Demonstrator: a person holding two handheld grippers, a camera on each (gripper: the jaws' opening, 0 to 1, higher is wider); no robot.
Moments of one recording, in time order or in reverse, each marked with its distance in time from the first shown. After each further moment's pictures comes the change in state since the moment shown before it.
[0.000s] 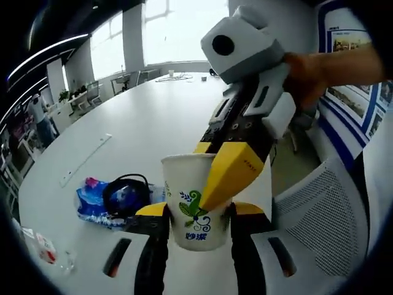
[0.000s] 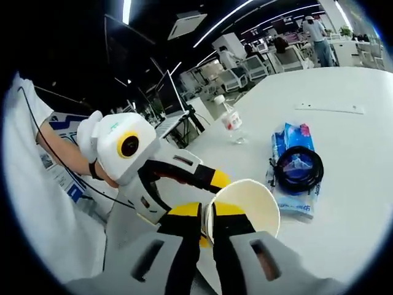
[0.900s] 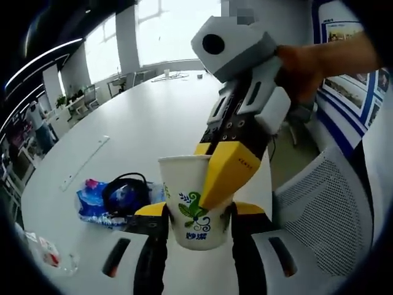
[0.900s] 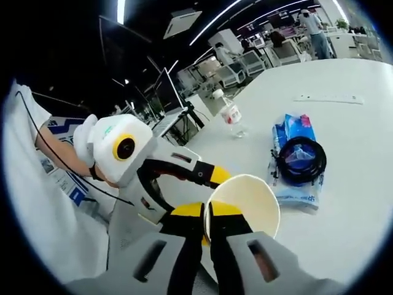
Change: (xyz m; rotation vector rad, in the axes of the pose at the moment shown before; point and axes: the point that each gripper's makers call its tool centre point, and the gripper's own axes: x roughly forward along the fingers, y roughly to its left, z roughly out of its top) left arm -0.002 -0.004 -0.009 0.054 0.017 0.004; right arm 0.003 0.002 -0.010 0.045 0.025 -0.002
